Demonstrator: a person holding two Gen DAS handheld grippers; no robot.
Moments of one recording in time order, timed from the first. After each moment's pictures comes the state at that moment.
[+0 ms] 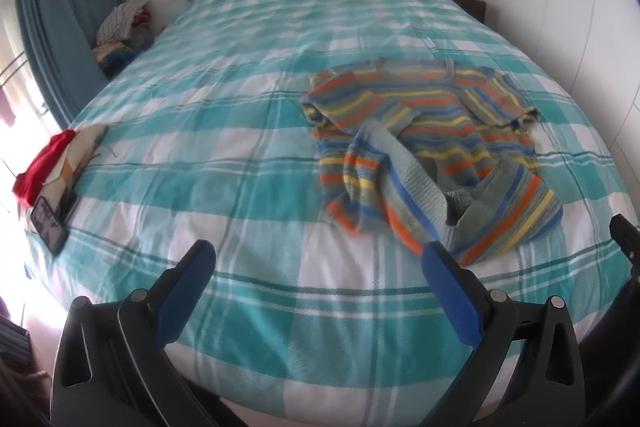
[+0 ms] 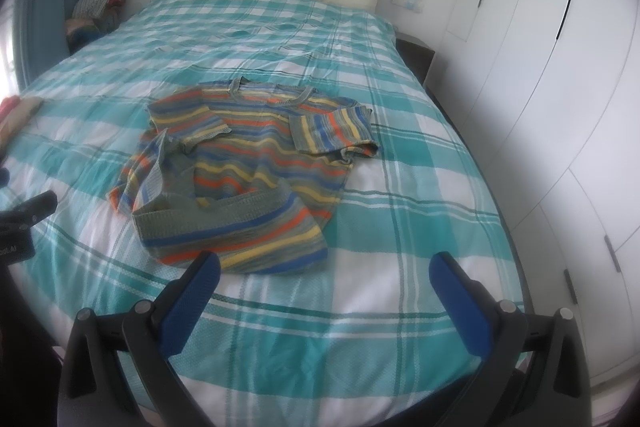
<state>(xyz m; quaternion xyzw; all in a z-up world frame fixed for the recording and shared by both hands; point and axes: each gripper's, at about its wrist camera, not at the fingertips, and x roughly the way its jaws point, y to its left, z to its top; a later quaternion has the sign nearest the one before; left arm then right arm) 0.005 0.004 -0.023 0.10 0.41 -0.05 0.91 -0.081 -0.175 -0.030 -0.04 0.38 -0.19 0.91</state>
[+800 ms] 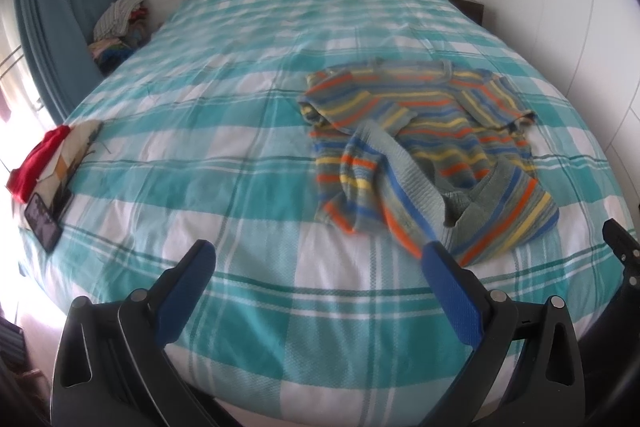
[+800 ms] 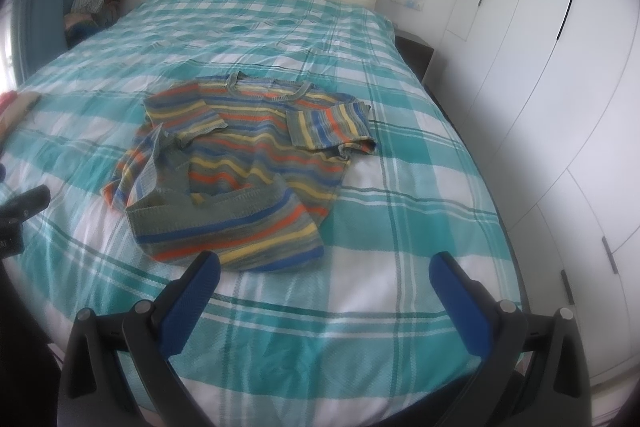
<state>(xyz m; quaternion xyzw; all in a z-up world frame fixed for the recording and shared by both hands) 0.007 0.008 -0.021 0.09 0.41 -0.06 0.90 -0.079 -0.182 -0.036 -0.05 0.38 -0.19 0.90</state>
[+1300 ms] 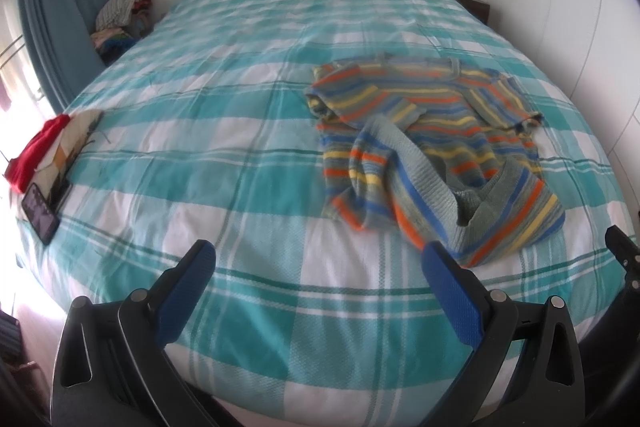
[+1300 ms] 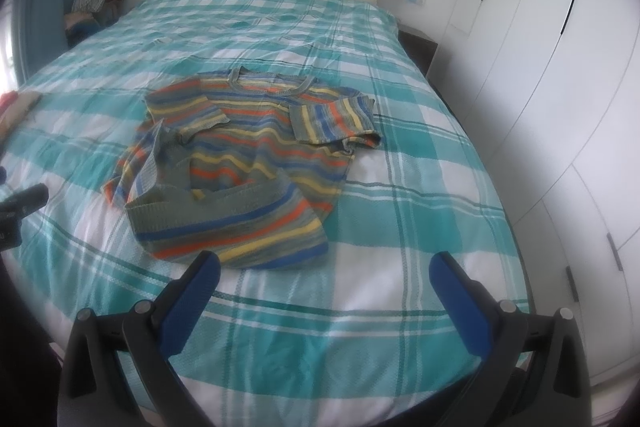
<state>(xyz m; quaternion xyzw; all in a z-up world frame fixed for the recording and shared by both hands) 0.013 0.016 -0.029 0.08 0.42 -0.06 0.90 -0.075 -0.176 -0.040 -0.04 0.39 -0.18 0.90</state>
